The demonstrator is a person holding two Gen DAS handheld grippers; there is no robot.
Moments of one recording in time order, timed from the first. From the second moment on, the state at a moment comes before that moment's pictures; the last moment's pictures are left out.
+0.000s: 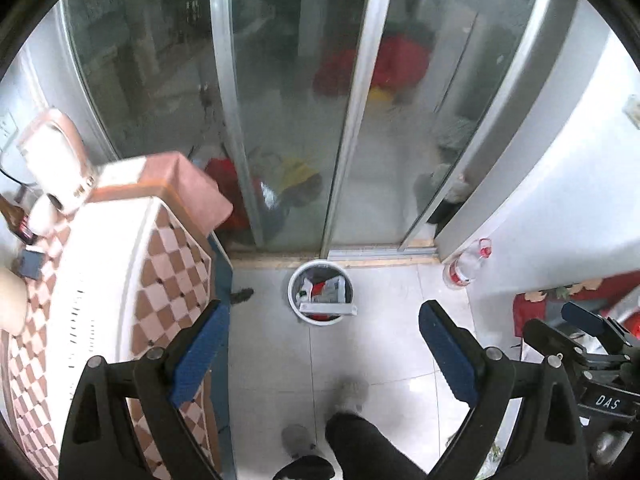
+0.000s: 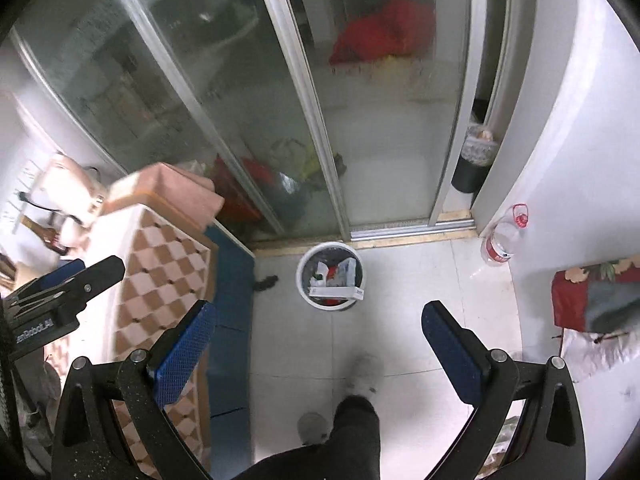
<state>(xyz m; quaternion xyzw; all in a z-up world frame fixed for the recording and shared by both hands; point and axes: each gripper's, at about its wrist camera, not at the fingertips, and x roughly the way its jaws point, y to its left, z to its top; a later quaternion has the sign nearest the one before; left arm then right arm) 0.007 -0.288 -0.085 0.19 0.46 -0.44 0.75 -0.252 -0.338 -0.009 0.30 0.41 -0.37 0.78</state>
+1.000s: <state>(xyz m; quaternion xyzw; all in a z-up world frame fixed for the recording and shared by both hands) -0.042 -0.216 -0.049 0.16 0.46 -0.42 0.77 -0.293 -0.269 0.063 0.27 0.39 -0.30 0.83</state>
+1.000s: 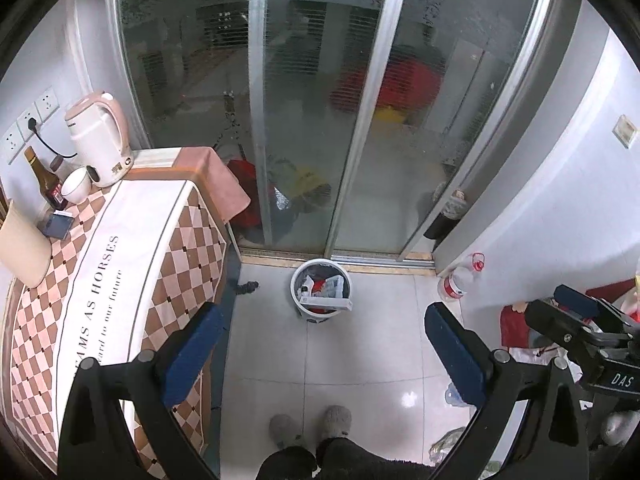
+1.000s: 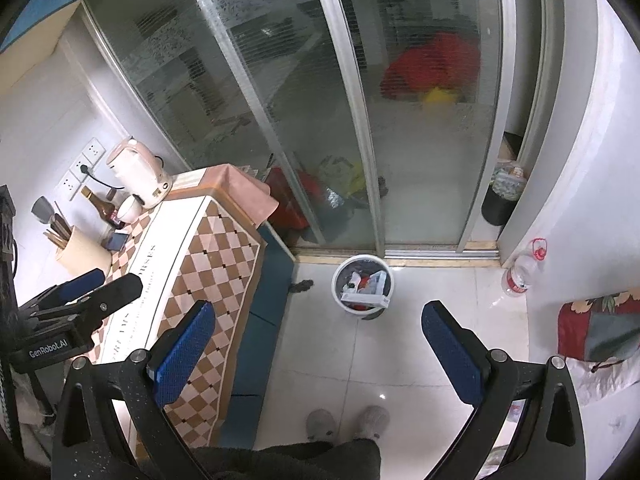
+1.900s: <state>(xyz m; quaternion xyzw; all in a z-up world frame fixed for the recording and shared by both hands) -0.048 -0.207 -0.049 0.14 0.48 -0.42 0.75 -0.296 -0.266 0.060 0.28 0.39 -0.28 0.83</state>
